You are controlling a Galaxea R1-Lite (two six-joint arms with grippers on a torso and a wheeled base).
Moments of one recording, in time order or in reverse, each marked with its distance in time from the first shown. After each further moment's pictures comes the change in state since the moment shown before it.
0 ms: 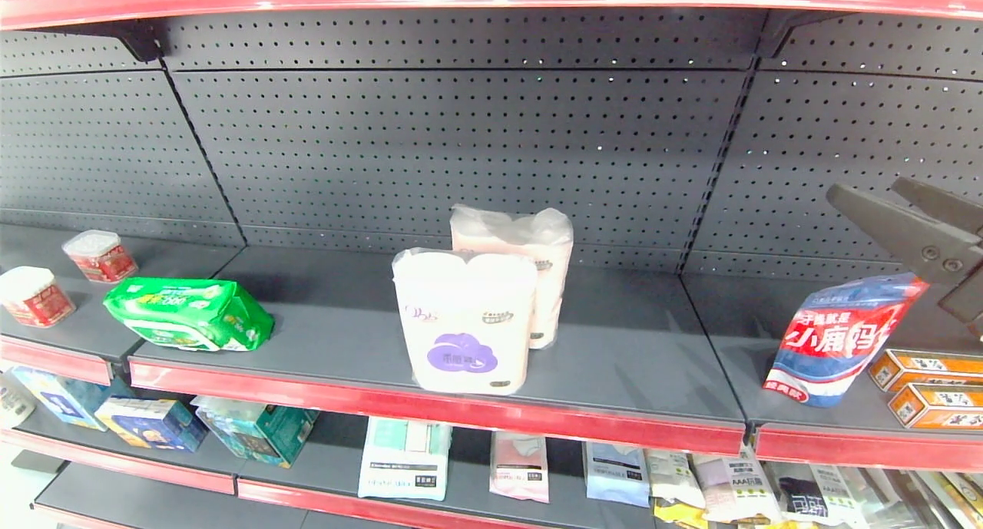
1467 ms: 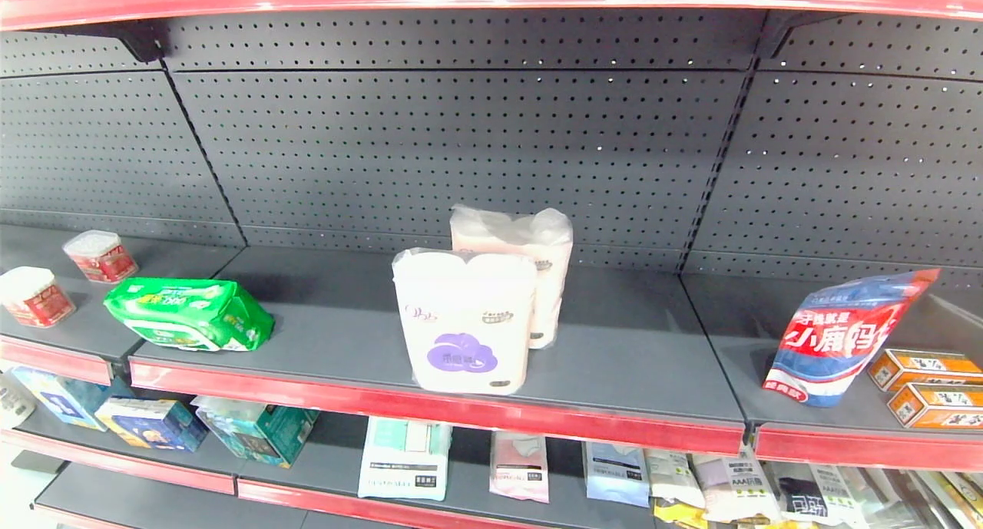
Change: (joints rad) left arm 0.000 0.000 0.000 0.000 0.000 0.000; right arm -0.082 -0.294 0.167 0.191 0.022 -0.010
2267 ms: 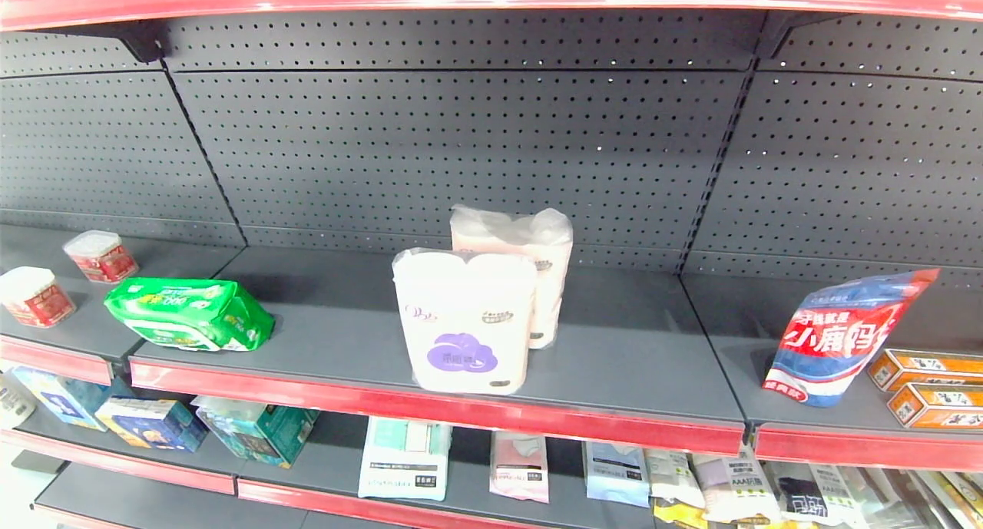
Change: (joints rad) left arm 0.000 0.000 0.000 0.000 0.000 0.000; right arm -0.153 -0.246 0.099 0.050 0.061 -0.143
